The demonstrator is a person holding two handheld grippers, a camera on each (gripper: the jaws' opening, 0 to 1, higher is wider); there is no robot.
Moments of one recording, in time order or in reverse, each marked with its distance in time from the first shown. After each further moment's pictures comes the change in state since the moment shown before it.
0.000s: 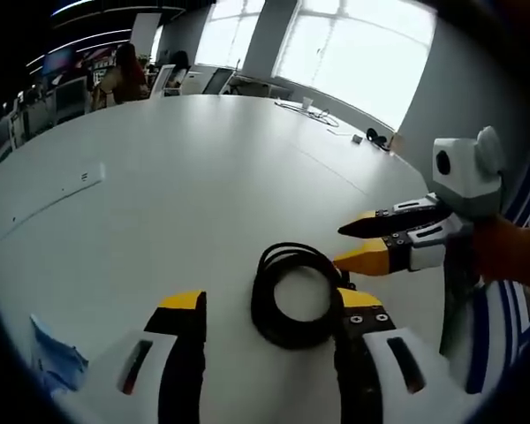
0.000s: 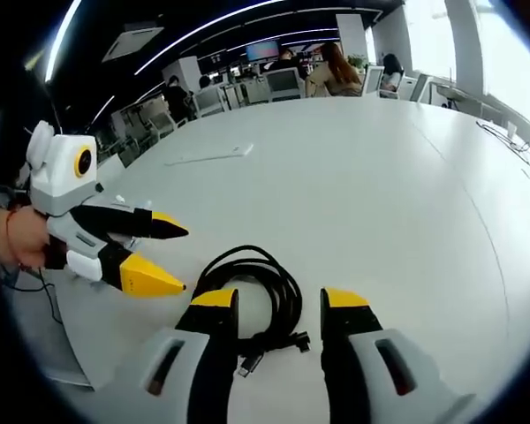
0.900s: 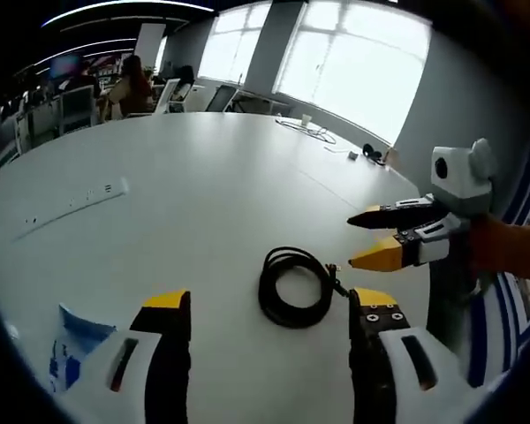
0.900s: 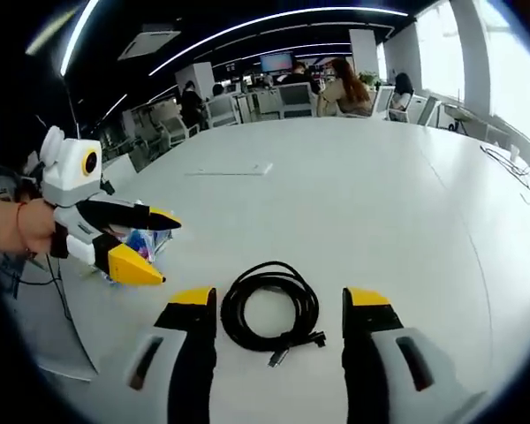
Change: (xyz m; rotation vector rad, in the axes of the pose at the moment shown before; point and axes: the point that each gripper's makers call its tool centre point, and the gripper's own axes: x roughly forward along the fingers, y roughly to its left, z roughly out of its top) left arm -0.060 0.005 0.005 -0.010 -0.071 0.000; right arm -0.035 0.030 0.020 -0.062 -0.059 0.025
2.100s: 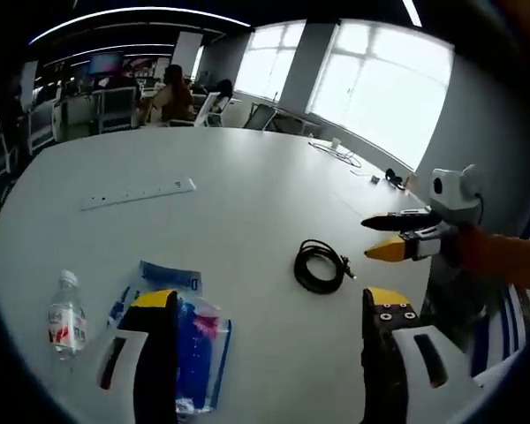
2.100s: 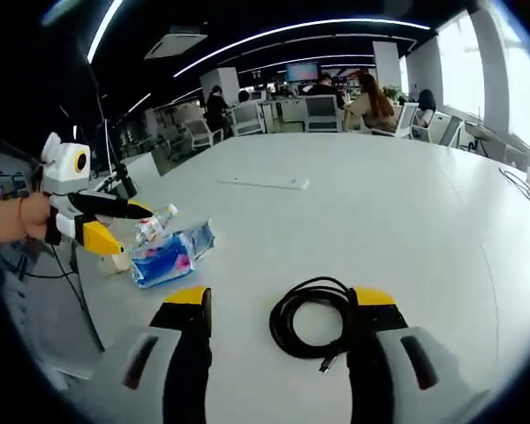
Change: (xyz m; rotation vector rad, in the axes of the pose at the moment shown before) left arm -0.119 0.037 -0.016 -0.099 -0.093 0.137; right arm -0.011 0.056 0.020 -0.074 -0.046 0.093
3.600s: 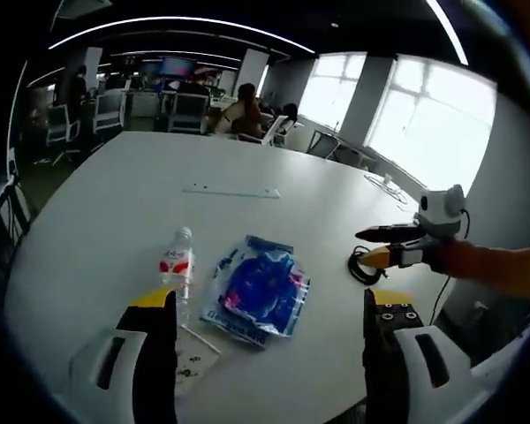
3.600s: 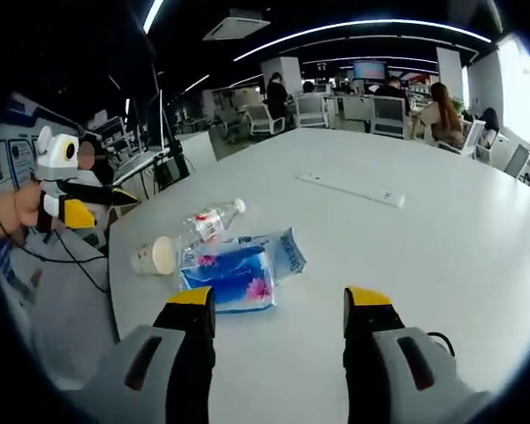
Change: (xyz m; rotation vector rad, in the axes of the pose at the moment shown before) left arm -0.142 0.086 -0.035 -0.176 -0.123 0.248; right arm 0.082 0.128 0.024 -0.160 0.056 0.264
